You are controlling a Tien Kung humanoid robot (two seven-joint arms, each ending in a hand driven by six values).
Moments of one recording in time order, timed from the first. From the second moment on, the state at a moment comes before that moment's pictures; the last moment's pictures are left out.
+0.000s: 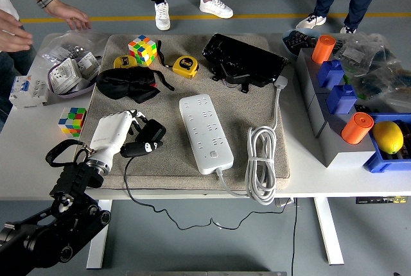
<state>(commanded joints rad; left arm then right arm) -0.31 0.18 -0.83 -1.06 2.02 0.53 0.14 -0.01 -0.30 0.82 0.39 -0.45 -0.13 0.15</state>
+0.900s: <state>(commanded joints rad) -0.32 0.20 -0.82 -1.11 1.89 0.53 -0.04 -0.01 -0.30 0.82 0.39 -0.46 -0.14 0.15</state>
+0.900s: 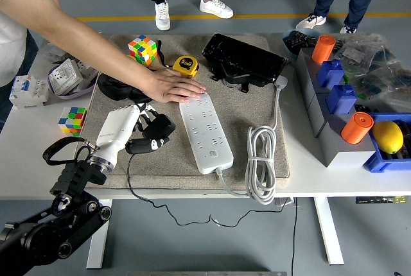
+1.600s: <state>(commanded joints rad) -0.57 0.25 -0.58 -1.07 1.76 0.45 -0.21 0.00 -0.30 0.81 0.39 -0.45 -0.13 0.15</state>
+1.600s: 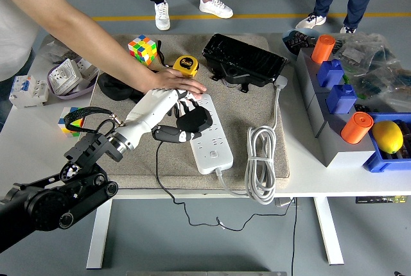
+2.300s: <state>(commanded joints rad) -0.66 0.21 -0.48 -0.89 1.75 0.46 -0.26 -0.01 -0.31 0.82 0.40 -0.46 -0.13 0.16</state>
